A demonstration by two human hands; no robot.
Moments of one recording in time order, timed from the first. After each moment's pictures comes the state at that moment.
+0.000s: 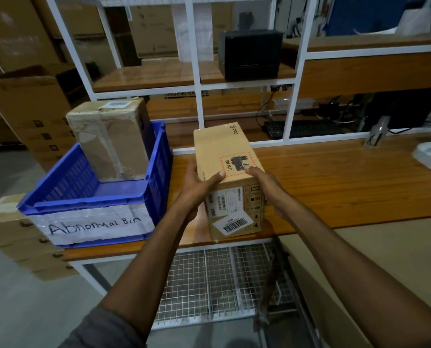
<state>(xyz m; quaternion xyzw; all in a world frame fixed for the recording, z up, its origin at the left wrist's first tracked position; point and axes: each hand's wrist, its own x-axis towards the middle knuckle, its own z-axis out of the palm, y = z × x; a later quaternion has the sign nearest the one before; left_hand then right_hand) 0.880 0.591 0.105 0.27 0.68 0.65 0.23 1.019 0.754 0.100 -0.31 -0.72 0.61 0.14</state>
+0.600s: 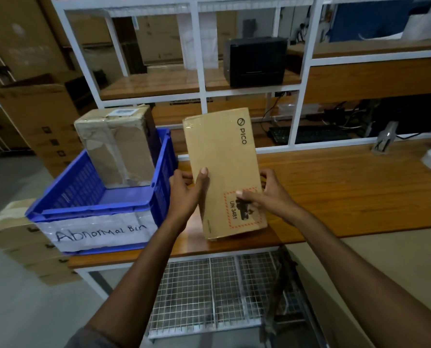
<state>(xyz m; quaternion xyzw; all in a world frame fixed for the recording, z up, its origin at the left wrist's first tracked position) 0.861 0.564 0.099 0.27 0.75 0.59 0.10 1.017 0.750 0.105 -0.26 -0.81 0.50 0.15</state>
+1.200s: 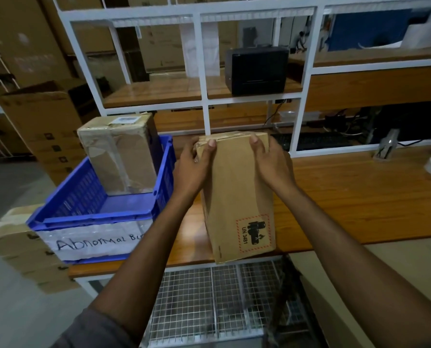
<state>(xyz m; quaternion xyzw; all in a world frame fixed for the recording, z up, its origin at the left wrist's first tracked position) 0.852 0.591 0.172 0.32 0.75 0.58 0.03 0.977 0.752 0.178 -0.28 -0.80 0.41 0.35</state>
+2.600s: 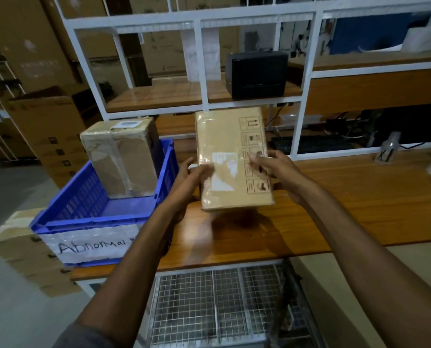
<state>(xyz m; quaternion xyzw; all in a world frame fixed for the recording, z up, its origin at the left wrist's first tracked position) 0.848 0.573 0.161 0.27 0.69 0.63 0.25 1.003 0.773 0.180 -0.25 -0.72 0.61 0.20</state>
